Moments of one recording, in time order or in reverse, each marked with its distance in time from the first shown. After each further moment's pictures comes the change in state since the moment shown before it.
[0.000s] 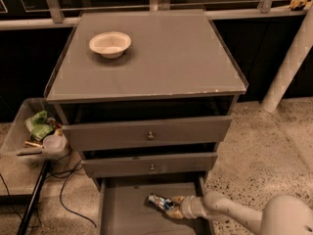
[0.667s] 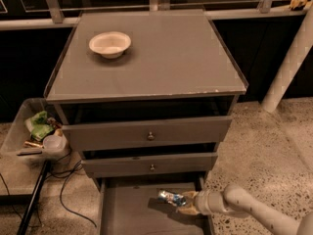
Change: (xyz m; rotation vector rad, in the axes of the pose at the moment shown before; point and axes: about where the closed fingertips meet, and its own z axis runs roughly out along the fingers) arm -0.029 -0.006 -0.095 -0.041 -0.083 -0.075
